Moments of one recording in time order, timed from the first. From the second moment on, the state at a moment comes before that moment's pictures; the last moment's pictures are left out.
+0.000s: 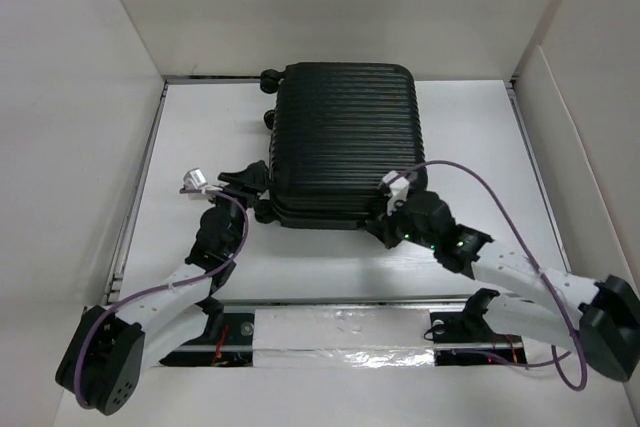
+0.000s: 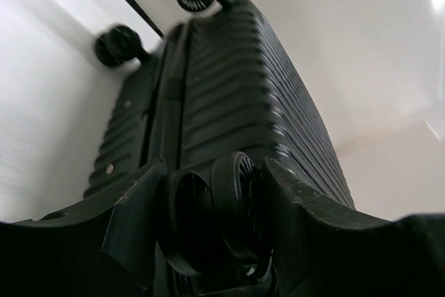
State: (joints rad) left arm -0.44 0.93 0.19 0.79 -0.42 -0.97; right arm 0.69 0.95 0.50 -0.04 -0.20 0.19
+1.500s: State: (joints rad) left arm -1.04 1.02 0.37 0.61 -0.17 -0.82; right arm 0.69 1.03 0.51 0.09 -0.35 0.19
